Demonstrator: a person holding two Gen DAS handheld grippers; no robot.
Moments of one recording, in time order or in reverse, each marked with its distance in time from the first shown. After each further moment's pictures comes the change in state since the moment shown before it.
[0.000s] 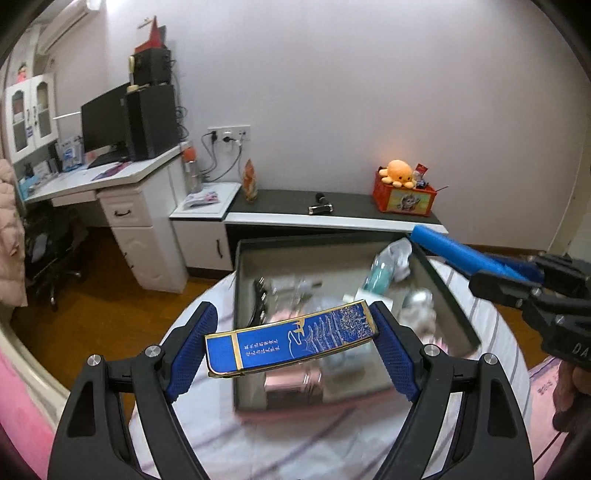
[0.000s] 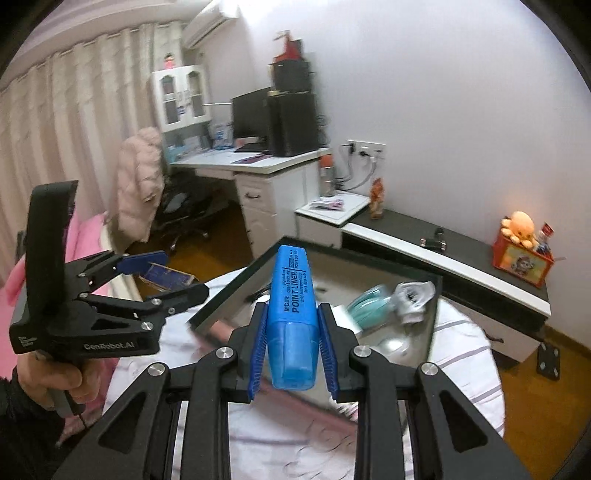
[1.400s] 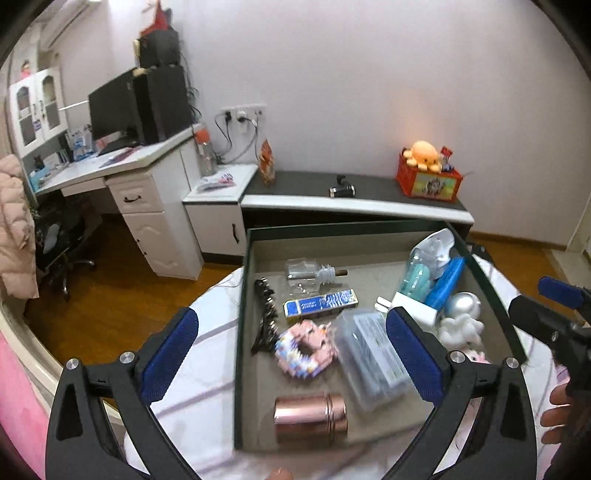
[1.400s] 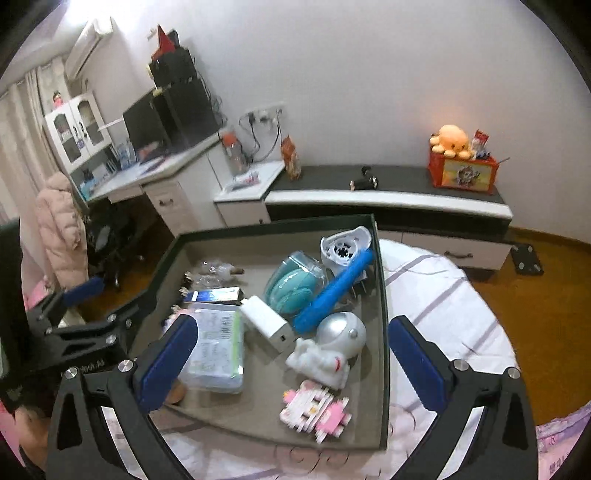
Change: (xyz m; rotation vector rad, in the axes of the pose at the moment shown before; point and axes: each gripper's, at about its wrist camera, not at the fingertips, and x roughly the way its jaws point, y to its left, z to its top) left arm 0.041 0.004 -0.008 -0.016 0.051 0.099; right arm 0.045 -0.053 -0.018 0.339 0.078 -0.220
